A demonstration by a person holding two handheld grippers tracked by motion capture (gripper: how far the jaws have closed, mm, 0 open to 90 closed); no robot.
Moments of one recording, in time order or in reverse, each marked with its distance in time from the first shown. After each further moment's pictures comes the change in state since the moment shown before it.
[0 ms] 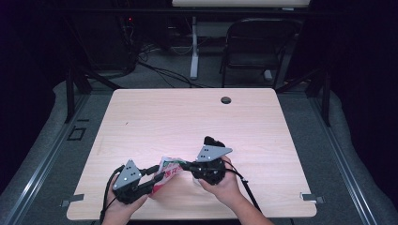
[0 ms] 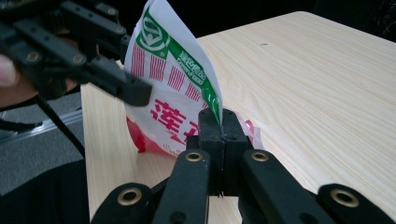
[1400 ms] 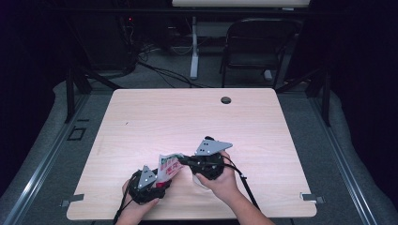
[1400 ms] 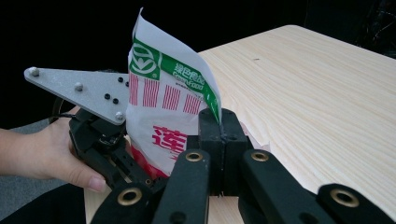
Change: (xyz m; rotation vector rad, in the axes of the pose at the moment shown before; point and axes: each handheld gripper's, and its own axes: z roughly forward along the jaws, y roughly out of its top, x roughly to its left) left arm 0.009 -0.060 0.067 0.168 0.103 -0.005; right arm -0.002 0.014 -0.001 -0.038 -0.009 0.022
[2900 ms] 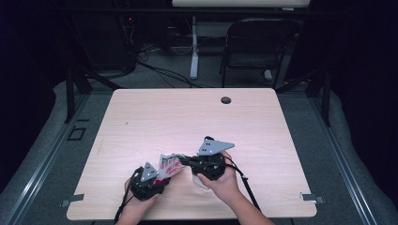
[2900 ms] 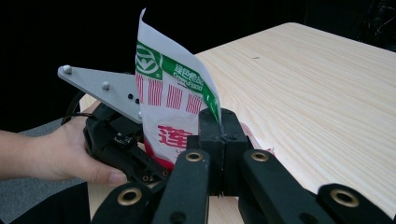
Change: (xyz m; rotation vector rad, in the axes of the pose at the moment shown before) left arm 0.008 0.004 0.010 0.085 -0.043 -0.055; right arm -0.002 -0.003 -0.003 -0.008 0.000 0.034
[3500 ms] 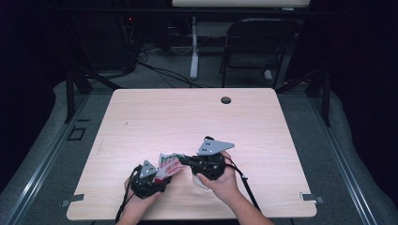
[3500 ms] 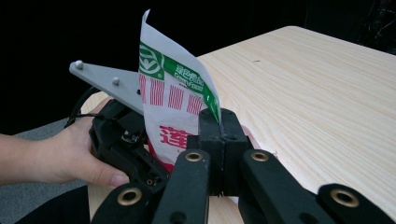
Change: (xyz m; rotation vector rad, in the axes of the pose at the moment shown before) left arm 0.006 0.002 0.002 -0.021 -0.008 -0.100; right arm 0.000 0.000 0.001 -0.008 0.005 -0.003
